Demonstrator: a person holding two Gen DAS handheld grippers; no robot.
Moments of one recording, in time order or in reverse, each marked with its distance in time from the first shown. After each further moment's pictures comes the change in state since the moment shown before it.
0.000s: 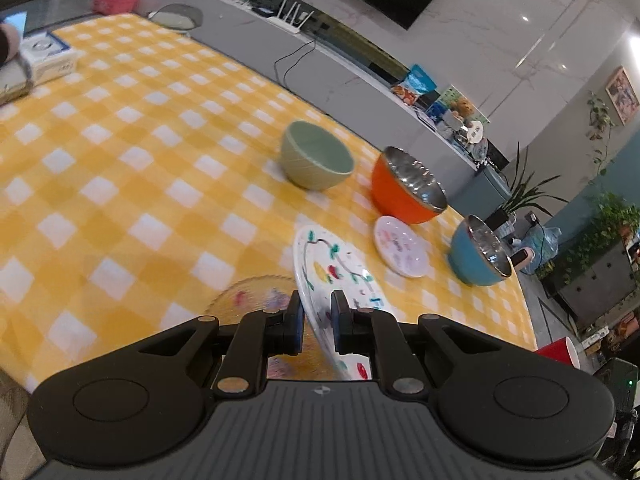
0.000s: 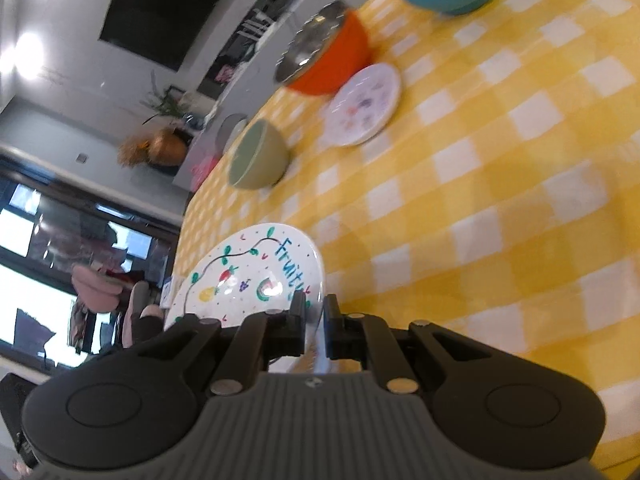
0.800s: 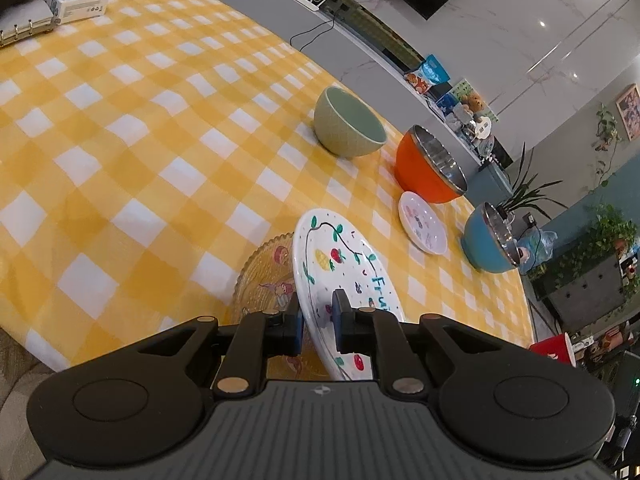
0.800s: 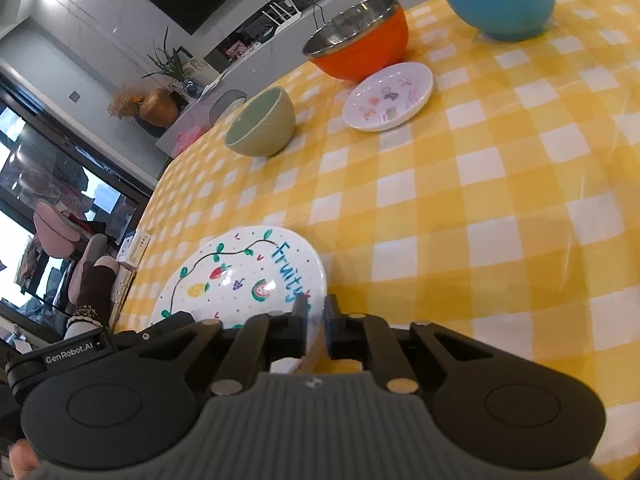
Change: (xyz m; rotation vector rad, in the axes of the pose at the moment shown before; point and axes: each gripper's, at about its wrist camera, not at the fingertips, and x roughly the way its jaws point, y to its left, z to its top) left arm 0.003 0.034 -0.021 -0.072 0.056 -0.025; right arm 0.022 0.017 -0.021 -0.230 -0.010 -0.122
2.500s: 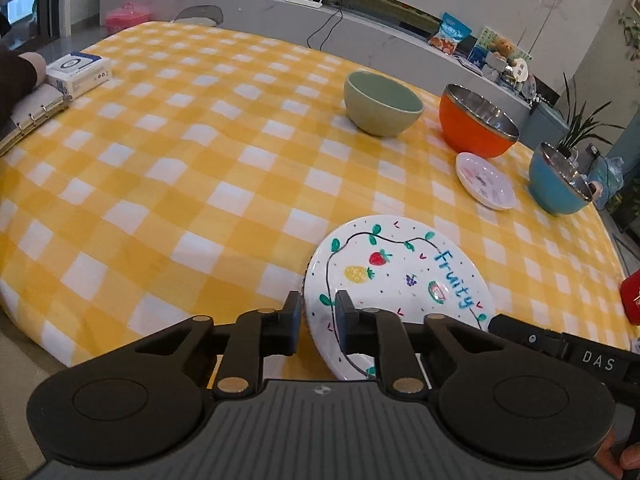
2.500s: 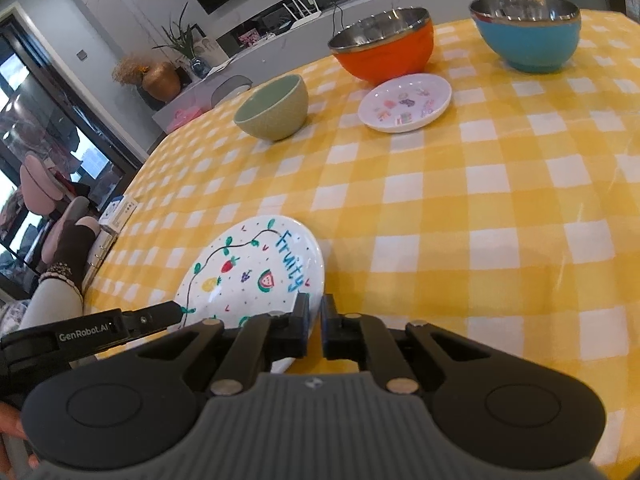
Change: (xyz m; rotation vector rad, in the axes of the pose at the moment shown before) left arm 0.004 -0.018 -0.006 0.259 0.014 0.273; right arm 0.000 0.017 -0.012 -0.165 -0.005 -0.075
